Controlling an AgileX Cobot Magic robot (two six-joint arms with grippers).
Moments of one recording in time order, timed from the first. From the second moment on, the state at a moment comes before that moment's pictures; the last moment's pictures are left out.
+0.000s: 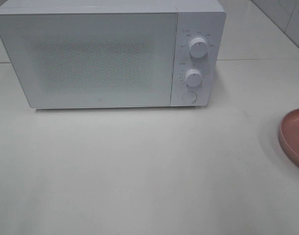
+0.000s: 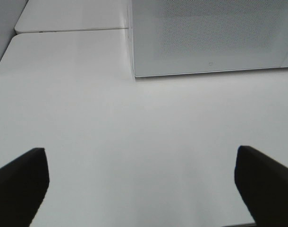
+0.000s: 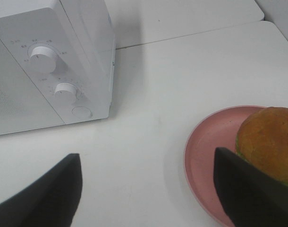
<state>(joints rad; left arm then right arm) 0.05 0.00 -0.52 -0.17 1.07 0.16 0.03 0.56 -0.53 0.01 0.48 0.13</state>
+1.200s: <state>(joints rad) 0.05 0.00 -0.52 -0.17 1.07 0.16 0.03 1.05 -0.53 0.01 -0.13 0.13</state>
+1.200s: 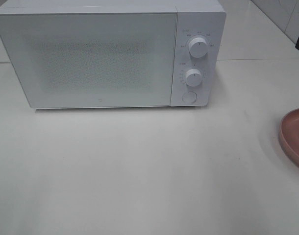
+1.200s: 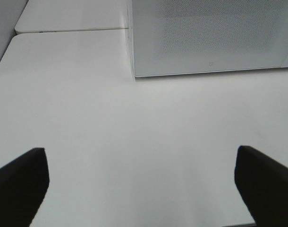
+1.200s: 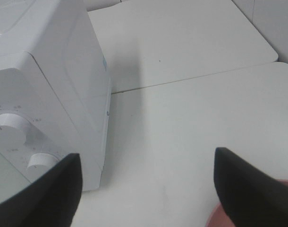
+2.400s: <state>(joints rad) 0.05 0.00 -0.52 -0.17 1.07 0.16 0.44 1.43 -0.31 0.48 -0.89 -0.25</state>
